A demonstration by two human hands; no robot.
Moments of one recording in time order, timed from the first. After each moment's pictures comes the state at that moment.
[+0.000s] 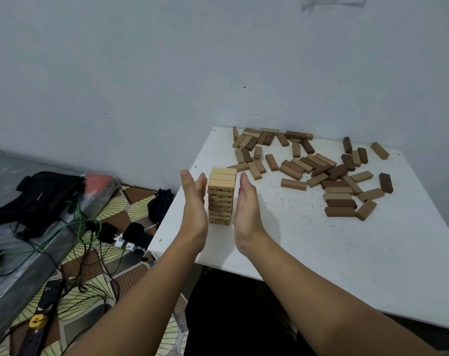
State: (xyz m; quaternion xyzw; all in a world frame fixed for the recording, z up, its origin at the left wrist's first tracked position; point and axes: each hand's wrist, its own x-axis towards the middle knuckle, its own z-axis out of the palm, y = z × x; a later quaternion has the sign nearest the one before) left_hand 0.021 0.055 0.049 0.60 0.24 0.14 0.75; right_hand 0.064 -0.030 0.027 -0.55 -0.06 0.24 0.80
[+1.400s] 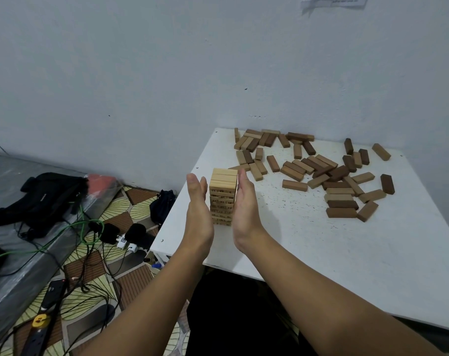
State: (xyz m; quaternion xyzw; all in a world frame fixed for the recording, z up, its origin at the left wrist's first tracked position) left_hand 0.014 0.049 0.043 0.62 0.24 0.15 0.73; right_hand 0.068 -0.019 0.026 -0.54 -0.08 0.23 0.80
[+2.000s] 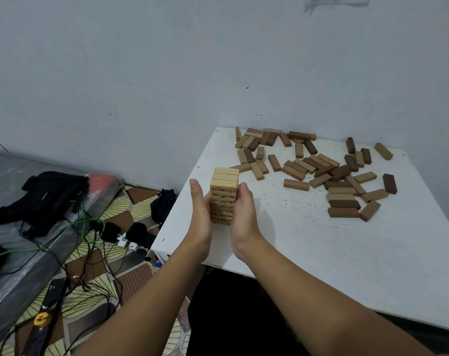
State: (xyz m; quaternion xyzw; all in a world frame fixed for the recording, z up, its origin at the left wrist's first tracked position) left_hand 0.020 0.052 0.025 0.59 0.20 0.09 0.78; right_hand 0.051 -0.020 0.024 -0.53 -0.03 0.25 0.81
